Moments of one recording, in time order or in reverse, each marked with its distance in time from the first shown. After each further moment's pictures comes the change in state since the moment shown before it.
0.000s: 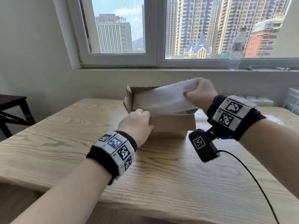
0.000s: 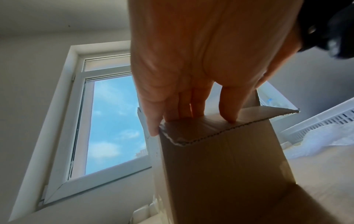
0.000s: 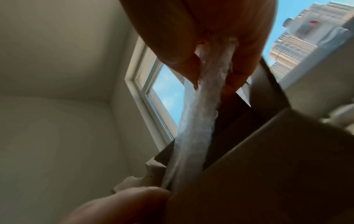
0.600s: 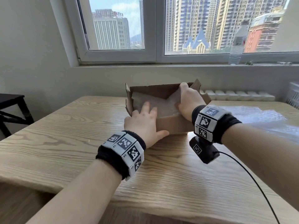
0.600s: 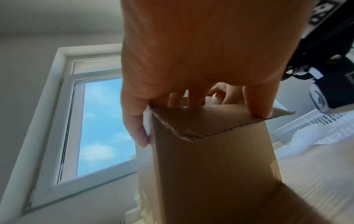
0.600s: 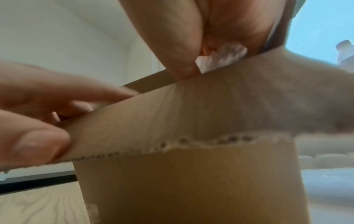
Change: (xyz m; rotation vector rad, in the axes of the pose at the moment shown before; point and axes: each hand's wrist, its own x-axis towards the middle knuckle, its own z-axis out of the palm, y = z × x) left_hand -0.005 0.010 0.008 0.088 -0.050 -0.014; right_hand -0.012 0.005 0.039 -0.456 -0.121 -0.079
